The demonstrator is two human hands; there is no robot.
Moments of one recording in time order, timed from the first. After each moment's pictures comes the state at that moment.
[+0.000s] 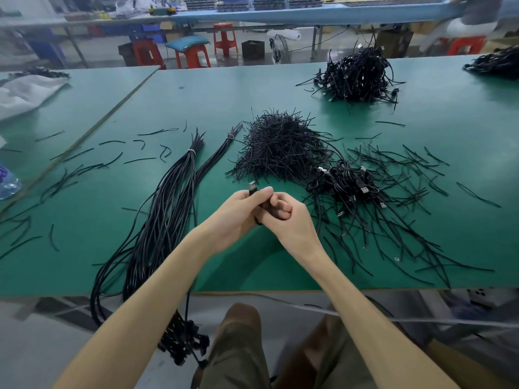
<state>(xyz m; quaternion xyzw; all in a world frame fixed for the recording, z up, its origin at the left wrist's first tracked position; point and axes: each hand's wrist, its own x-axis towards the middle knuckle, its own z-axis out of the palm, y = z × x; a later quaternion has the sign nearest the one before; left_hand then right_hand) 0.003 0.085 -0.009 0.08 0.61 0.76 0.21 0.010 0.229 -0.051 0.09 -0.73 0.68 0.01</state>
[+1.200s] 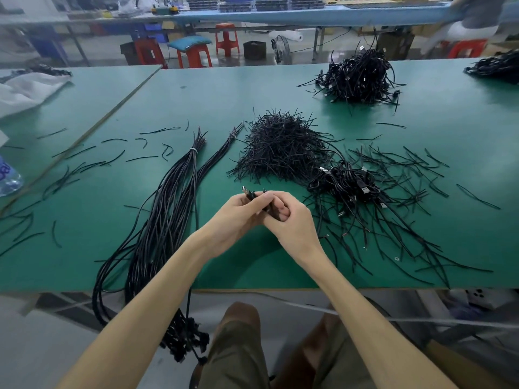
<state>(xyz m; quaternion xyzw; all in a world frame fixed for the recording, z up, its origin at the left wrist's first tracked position) 0.009 0.077 -0.019 0.13 0.62 0.75 0.18 0.019 0.225 -0.040 0.12 -0.77 0.62 0.08</state>
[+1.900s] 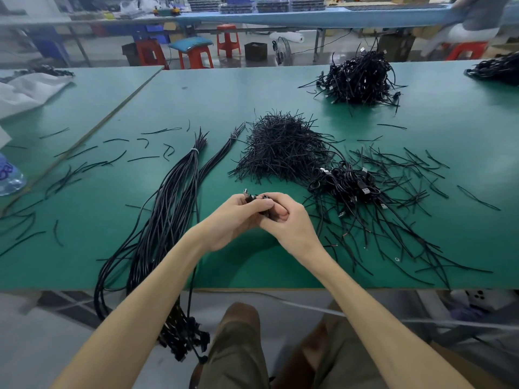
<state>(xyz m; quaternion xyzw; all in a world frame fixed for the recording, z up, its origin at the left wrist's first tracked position) 0.007 0.070 -0.015 0.13 0.64 0.72 0.21 0.016 0.223 -0.044 0.11 -0.76 0.64 0.02</state>
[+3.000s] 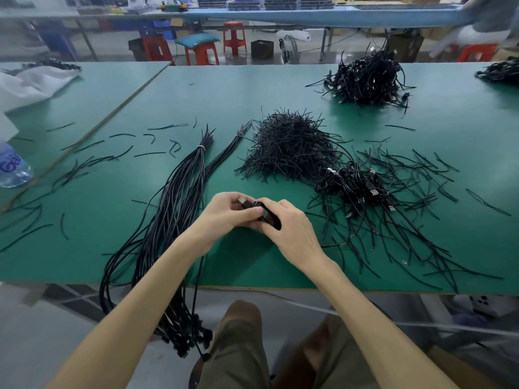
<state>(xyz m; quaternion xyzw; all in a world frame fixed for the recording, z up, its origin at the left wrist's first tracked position) 0.014 0.040 -0.025 0.02 0.75 0.65 0.09 0.018 0.218 -0.051 0.18 -0.91 0.37 0.07</state>
